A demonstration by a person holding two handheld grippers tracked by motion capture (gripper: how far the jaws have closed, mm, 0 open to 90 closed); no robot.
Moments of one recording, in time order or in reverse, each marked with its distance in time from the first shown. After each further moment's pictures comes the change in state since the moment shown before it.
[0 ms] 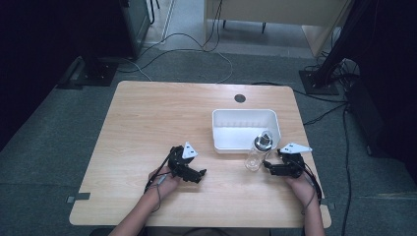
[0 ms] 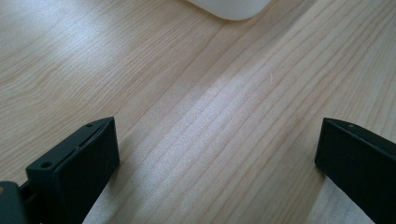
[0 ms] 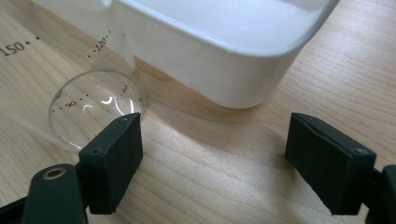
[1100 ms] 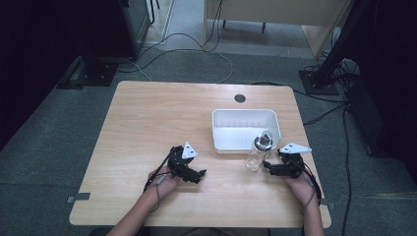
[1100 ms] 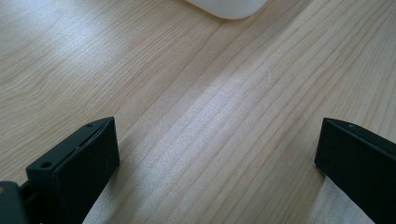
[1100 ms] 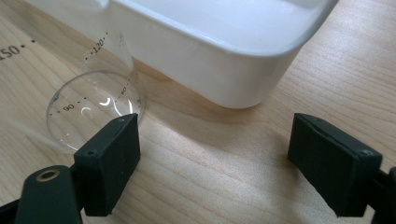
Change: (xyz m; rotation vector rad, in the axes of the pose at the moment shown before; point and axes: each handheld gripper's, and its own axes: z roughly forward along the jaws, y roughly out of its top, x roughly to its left) left arm 0.001 -0.001 -0.001 -0.002 -0.008 0.008; right arm 0.002 0.001 0.001 0.002 -0.013 0.014
